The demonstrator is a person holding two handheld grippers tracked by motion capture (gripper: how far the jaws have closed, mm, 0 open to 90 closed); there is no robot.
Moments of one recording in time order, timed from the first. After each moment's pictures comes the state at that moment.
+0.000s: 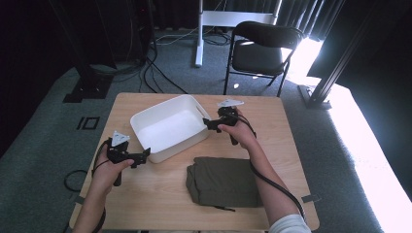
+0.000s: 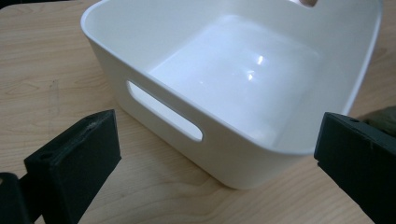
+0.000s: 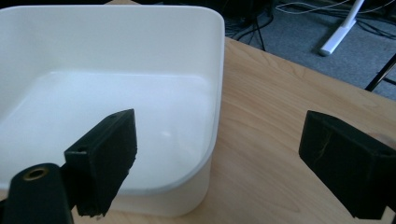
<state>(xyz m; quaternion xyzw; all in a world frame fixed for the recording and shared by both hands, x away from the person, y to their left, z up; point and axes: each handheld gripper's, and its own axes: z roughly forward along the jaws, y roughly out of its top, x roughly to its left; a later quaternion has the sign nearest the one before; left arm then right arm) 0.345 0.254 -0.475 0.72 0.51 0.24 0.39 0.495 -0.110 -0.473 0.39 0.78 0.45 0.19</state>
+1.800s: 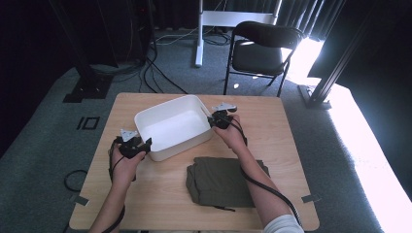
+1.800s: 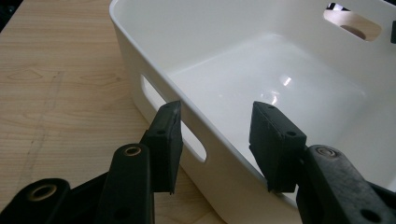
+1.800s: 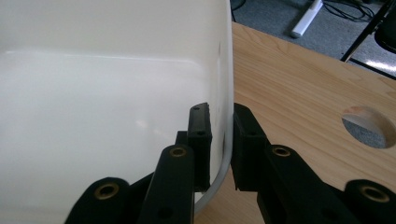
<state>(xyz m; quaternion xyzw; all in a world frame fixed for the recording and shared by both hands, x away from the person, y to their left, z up) 0.366 0.226 -0.491 0.66 0.58 0.26 0.39 0.496 -0.094 -0.493 0.42 0.78 0.40 0.23</state>
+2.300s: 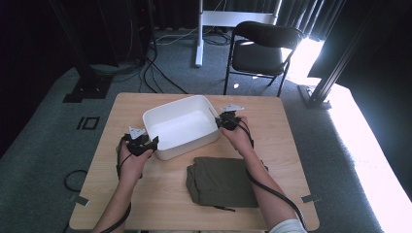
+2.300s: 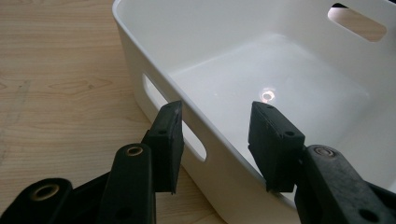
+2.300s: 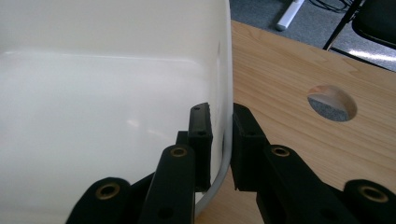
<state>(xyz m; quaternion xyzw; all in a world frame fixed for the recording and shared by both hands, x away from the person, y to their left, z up) 0.376 0.204 -0.491 0.67 0.57 0.26 0.39 0.489 -0.120 -0.492 0.45 0.77 0.39 0.23</state>
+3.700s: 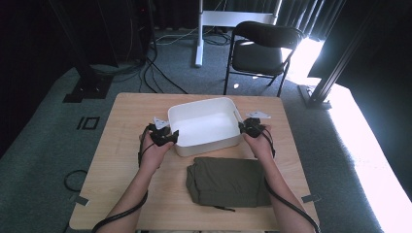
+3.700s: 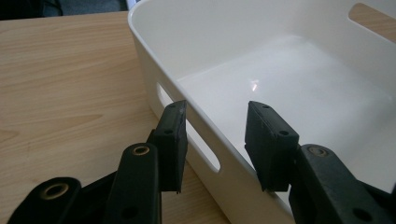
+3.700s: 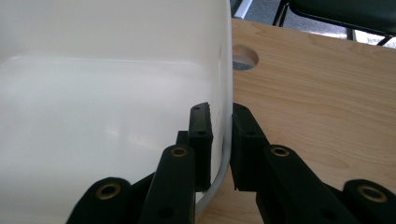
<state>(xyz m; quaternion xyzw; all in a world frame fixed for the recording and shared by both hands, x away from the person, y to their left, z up) 0.414 0.143 -0.488 0.72 0.51 0.24 0.39 0.458 -0.197 -0.495 0.51 0.72 0.38 0.26</state>
